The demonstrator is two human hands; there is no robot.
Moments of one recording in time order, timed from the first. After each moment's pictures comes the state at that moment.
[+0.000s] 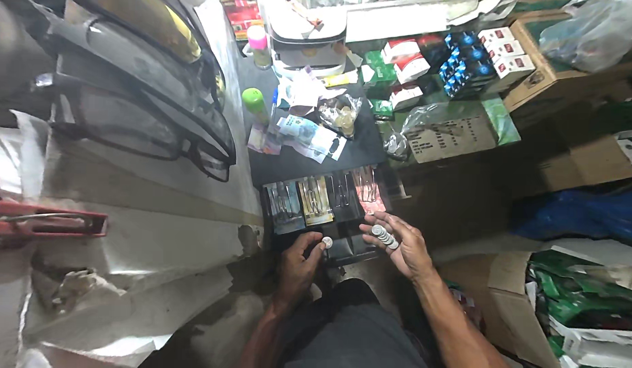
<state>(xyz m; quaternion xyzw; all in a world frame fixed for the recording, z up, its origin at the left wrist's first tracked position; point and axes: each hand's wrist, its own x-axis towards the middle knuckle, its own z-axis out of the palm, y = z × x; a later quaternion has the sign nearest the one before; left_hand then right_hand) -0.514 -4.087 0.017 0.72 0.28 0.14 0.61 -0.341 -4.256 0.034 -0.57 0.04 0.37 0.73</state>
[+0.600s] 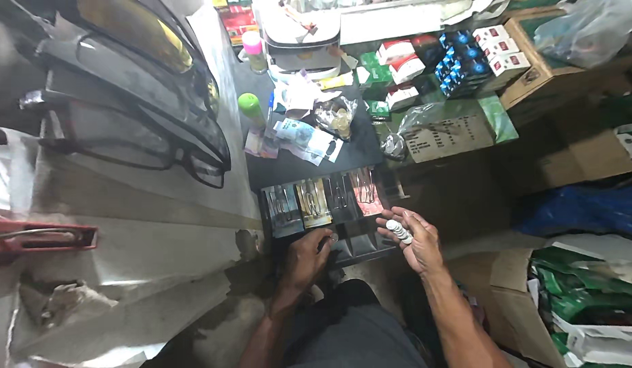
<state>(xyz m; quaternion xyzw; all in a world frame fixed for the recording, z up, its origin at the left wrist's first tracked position) -0.488 -4.081 0.008 0.87 0.20 0.12 0.44 -0.323 -4.267 0.034 -0.63 0.08 0.28 0.72</state>
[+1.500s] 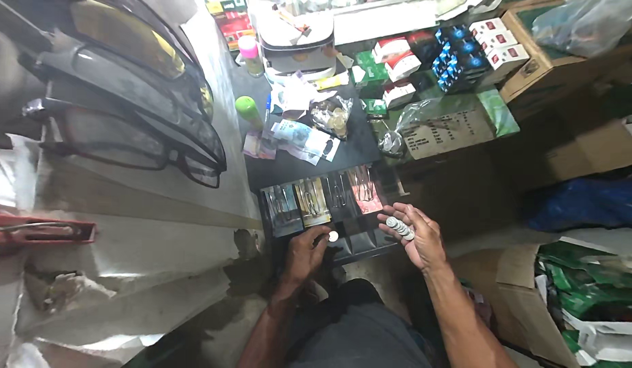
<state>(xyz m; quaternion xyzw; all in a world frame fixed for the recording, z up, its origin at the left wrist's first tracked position) -0.486 -4.076 0.005 0.83 0.21 0.09 0.51 -0.320 -4.274 0.033 -0.61 0.07 0.28 0.73</state>
